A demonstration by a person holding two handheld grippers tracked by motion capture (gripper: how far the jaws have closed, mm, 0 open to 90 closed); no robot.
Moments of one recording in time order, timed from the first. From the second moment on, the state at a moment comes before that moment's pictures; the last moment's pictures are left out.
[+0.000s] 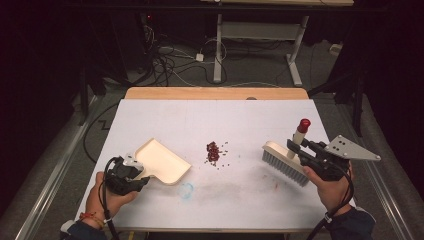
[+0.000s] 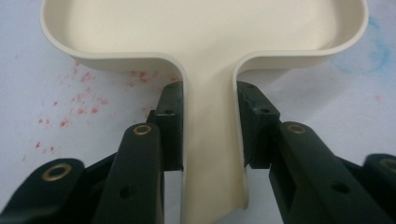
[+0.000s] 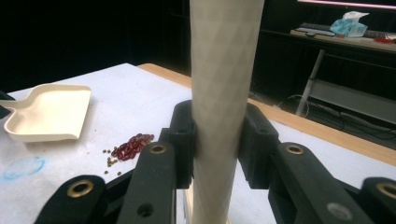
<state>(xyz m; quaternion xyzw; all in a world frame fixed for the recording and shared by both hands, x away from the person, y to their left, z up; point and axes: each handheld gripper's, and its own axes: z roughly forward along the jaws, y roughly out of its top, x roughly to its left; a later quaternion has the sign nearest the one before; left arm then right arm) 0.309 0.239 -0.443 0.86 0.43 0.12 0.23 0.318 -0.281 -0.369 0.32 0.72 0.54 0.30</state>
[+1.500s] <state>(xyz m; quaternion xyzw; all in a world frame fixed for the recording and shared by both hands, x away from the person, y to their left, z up) 0.300 0.191 -0.446 0.91 0.35 0.10 0.22 0.373 -0.230 -0.368 0.30 0.73 0.56 0.25</state>
